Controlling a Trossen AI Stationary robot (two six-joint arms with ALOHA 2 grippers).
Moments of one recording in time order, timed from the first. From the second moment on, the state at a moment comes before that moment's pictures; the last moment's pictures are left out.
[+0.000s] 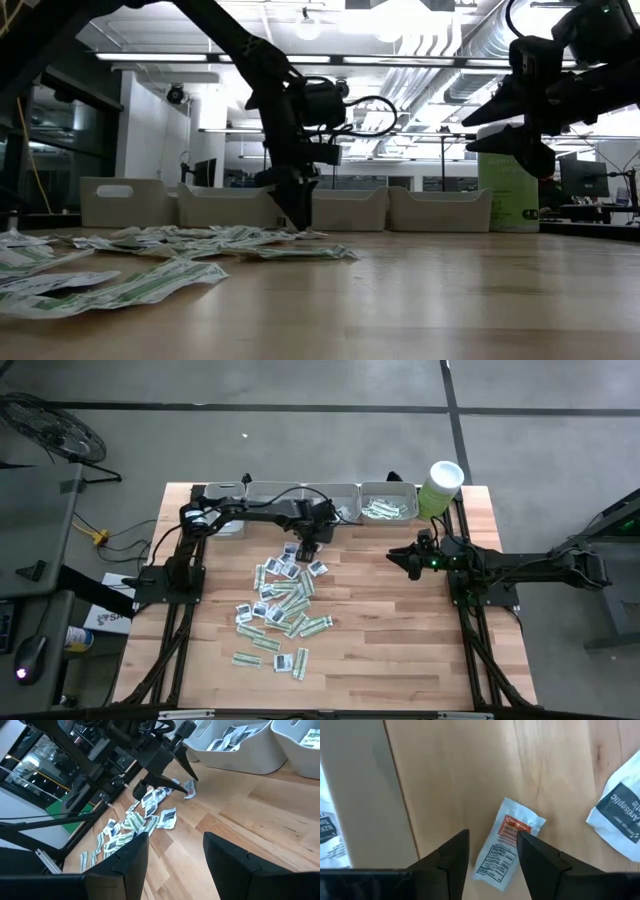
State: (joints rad) left arm 0.35 2.05 1.46 -0.62 -0.01 0.57; right arm -0.19 0.59 0.12 0.21 0.05 0.79
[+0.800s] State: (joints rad) left arm 0.35 2.09 1.51 -0.72 0.00 0.50; right arm -0.19 0.59 0.12 0.21 0.06 0.80
